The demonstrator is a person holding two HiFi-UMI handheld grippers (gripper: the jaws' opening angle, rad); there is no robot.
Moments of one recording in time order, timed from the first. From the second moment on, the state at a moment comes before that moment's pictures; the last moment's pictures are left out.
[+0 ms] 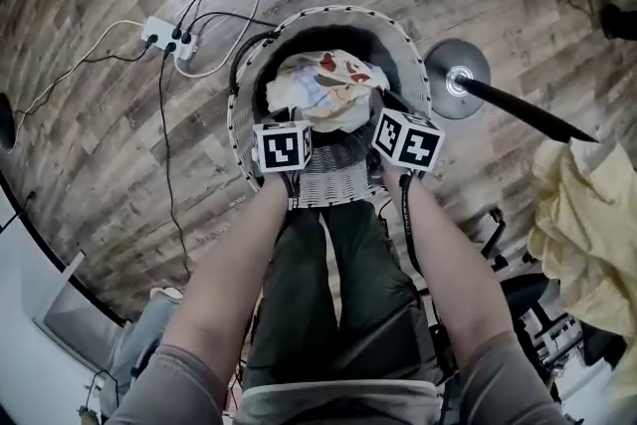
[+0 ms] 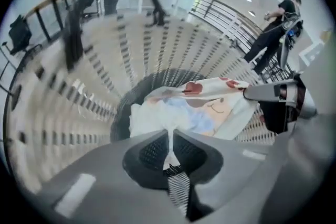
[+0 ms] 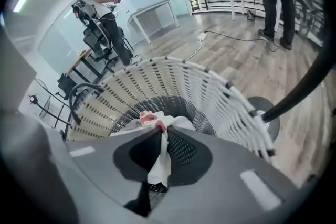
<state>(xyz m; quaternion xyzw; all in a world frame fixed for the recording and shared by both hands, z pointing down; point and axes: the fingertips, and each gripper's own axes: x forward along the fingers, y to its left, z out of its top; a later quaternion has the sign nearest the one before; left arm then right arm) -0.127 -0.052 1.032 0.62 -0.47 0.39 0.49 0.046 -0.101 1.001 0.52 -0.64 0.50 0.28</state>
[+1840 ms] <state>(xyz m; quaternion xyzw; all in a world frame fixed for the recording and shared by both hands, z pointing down) -0.132 -0.073 0.370 0.86 -0.41 0.22 0.18 0.036 -0.038 0.296 0.40 -0.89 0.23 0.04</state>
